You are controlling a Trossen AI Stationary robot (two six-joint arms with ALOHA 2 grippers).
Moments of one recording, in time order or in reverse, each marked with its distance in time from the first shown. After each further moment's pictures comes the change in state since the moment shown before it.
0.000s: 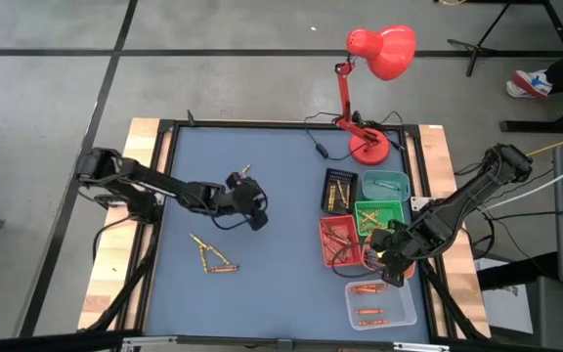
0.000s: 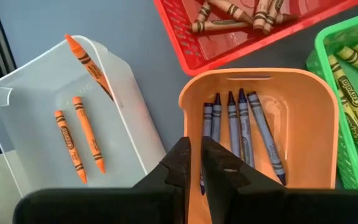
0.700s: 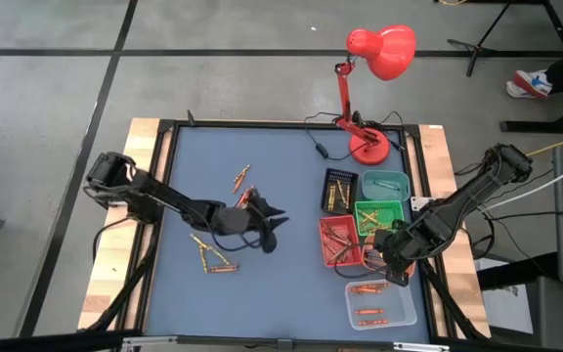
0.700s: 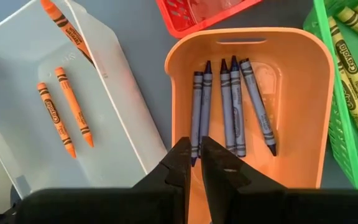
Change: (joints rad) left arm -0.160 0.130 0.001 0.566 -0.009 0.080; right arm 0.000 0.000 0.000 -0.074 -0.071 0.000
